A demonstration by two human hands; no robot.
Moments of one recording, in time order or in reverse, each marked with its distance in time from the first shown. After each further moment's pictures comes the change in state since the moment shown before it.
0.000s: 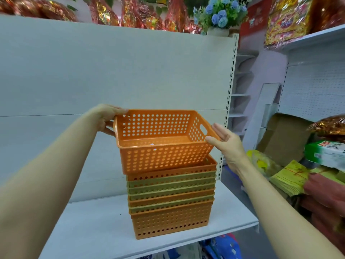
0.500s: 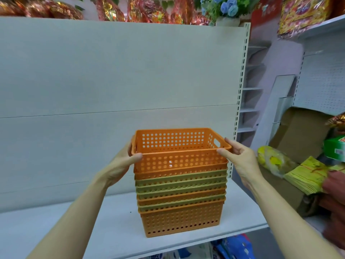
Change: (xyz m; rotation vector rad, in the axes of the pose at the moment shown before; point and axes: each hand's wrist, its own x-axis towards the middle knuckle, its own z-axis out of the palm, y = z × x) left_hand -0.034 -0.134 0.043 -0.116 -0.315 0.411; right_hand -0.014 0.051 -0.009 -0.008 0.089 0.075
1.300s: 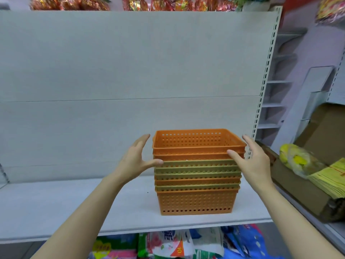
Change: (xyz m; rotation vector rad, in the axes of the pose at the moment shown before) left_hand -0.055 -0.004 0.011 0.733 0.263 -0.098; right_hand -0.045 0.002 0.019 -0.585 0.109 -0.273
